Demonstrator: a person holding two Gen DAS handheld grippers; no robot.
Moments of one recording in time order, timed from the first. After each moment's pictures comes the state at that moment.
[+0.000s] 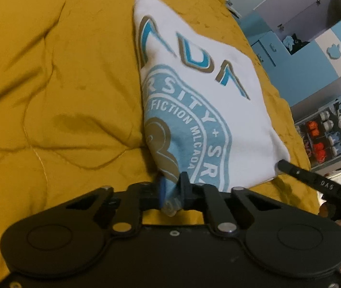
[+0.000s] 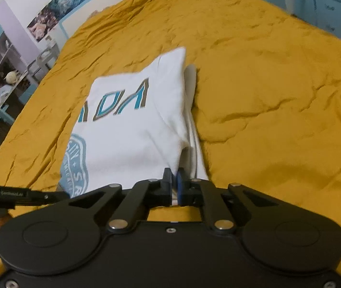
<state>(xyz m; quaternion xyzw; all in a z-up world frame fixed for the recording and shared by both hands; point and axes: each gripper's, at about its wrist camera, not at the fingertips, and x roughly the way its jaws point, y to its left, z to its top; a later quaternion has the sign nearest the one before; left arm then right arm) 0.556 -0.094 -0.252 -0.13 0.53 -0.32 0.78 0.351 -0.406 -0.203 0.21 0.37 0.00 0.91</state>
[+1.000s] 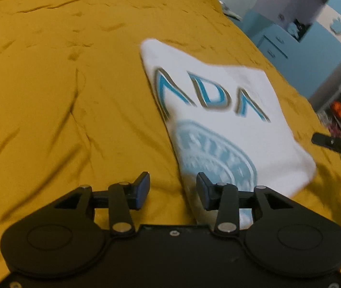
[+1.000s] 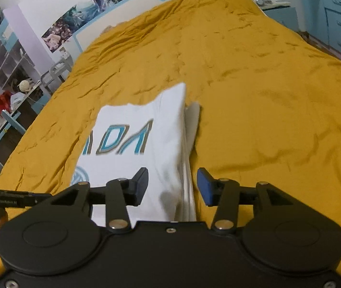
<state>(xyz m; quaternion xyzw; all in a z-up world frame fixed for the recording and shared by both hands) 0.590 -0.081 -0.214 -0.03 0.47 -0.30 0.83 0.384 -0.443 -0.182 0.21 0.33 0.04 0.92</state>
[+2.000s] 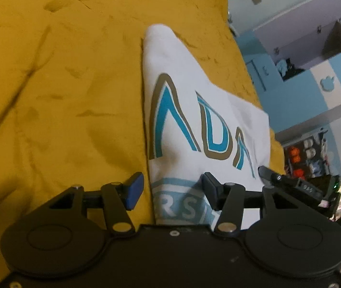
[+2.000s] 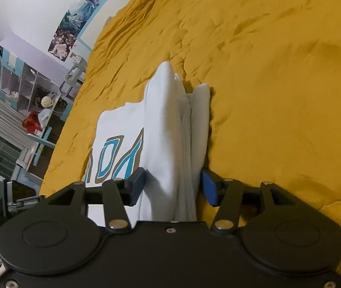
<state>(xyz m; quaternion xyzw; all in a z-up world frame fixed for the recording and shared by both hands) 0.680 -0.096 -0.267 -0.21 0.53 -0.35 0.74 0.477 -0.476 -0.248 0.35 0.37 0.13 0.85</state>
